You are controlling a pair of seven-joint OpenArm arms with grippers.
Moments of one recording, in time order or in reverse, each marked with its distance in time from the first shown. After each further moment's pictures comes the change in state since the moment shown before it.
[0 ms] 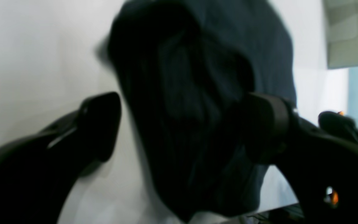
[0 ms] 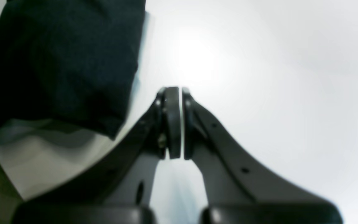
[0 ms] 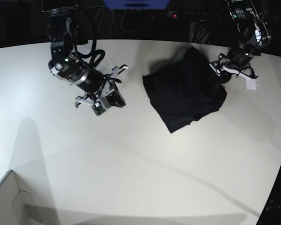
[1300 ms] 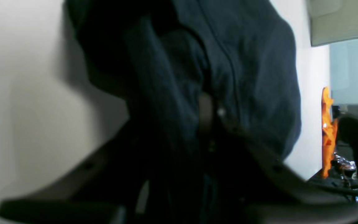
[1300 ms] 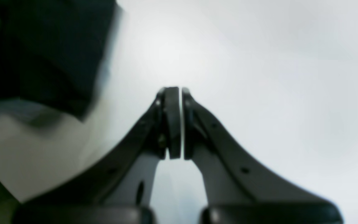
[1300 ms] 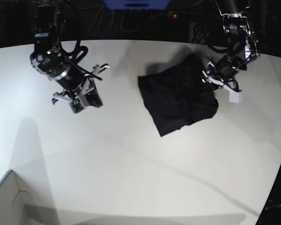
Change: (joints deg) left arm -7.7 -2.9 11.9 -14.3 0.7 -2.5 -4.0; right arm -4.4 1.7 8.1 9.7 -0.2 0.0 -5.0
